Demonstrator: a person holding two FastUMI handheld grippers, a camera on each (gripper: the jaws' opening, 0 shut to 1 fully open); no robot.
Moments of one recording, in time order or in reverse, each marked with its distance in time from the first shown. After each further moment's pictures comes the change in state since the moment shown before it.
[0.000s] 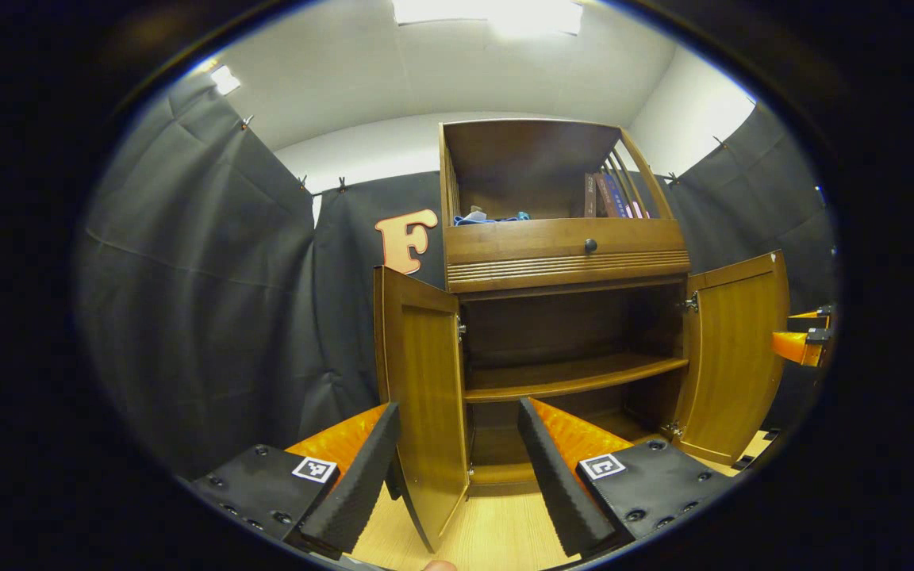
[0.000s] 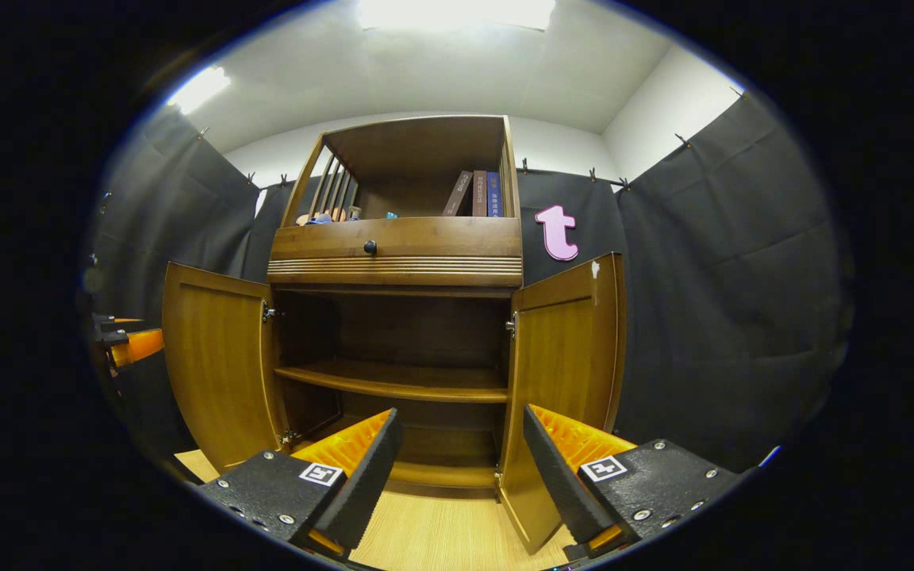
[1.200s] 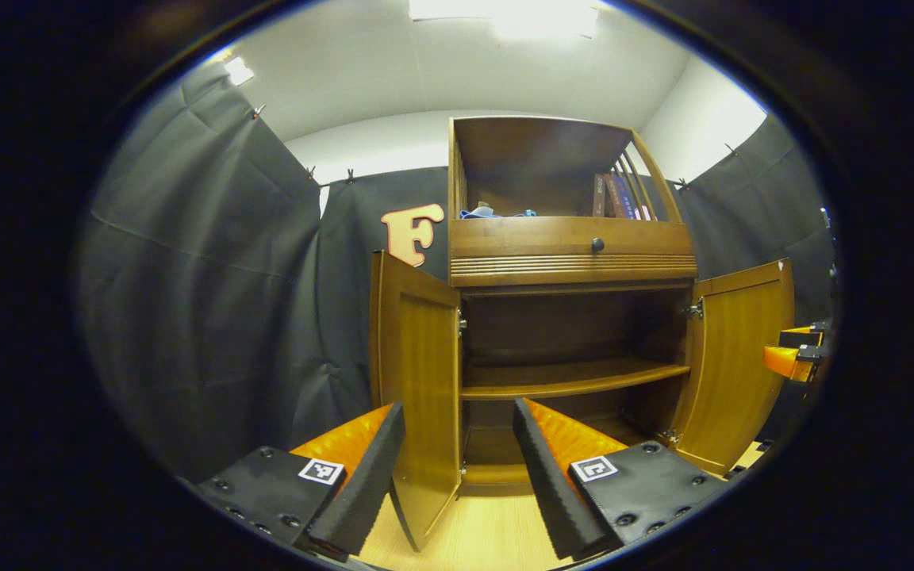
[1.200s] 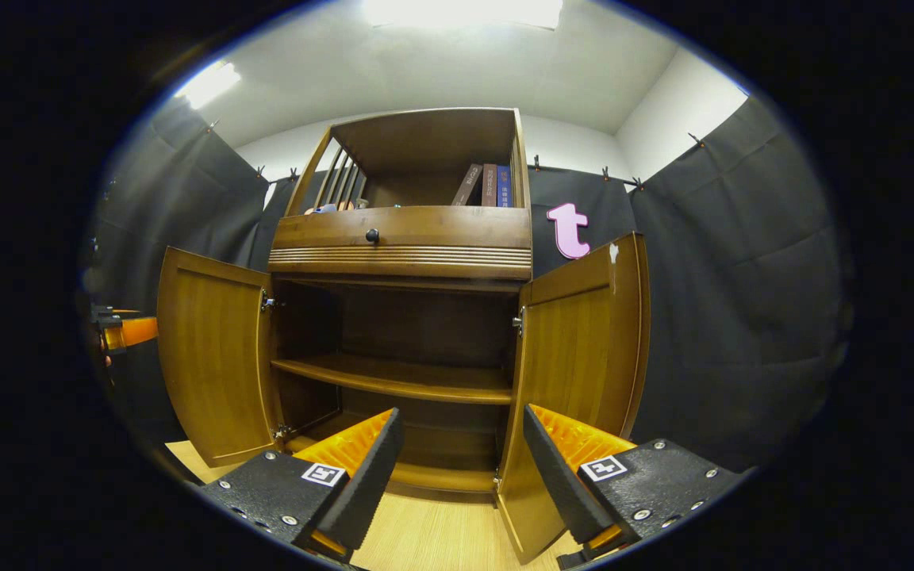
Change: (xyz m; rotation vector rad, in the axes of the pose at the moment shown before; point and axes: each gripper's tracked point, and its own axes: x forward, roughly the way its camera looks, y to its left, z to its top) left arm 0.013 -0.008 -0.005 -0.056 -0.007 0.014; right arm 0.036 -0.004 -0.009 -0.021 -0.017 0.049
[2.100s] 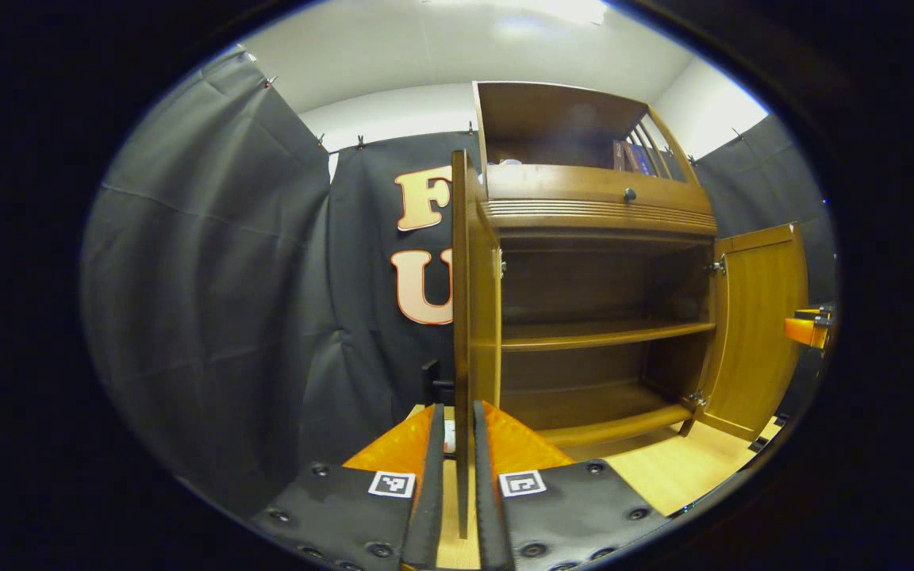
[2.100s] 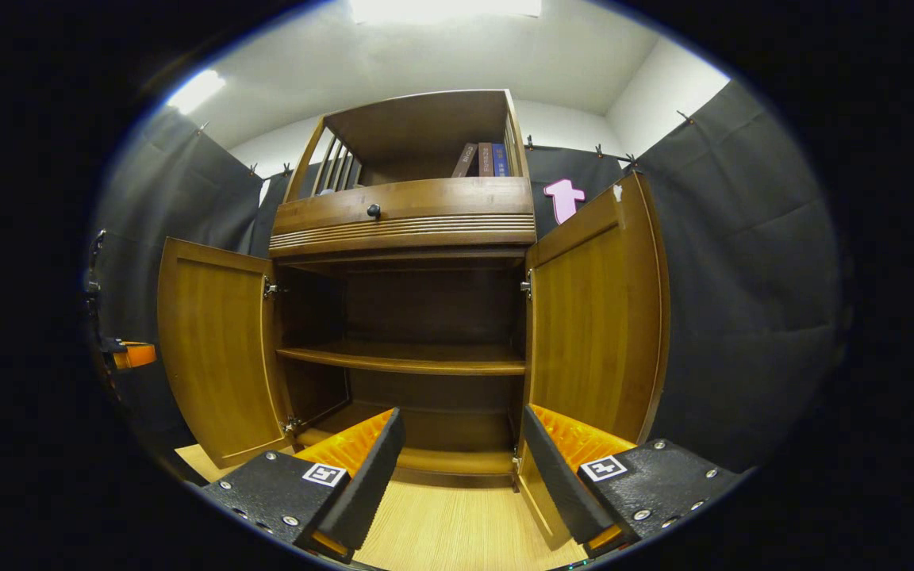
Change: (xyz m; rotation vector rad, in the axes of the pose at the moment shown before) left arm 0.002 0.070 -0.078 0.016 0.109 -0.004; right arm 0.000 0.010 -0.048 0.074 0.057 0.001
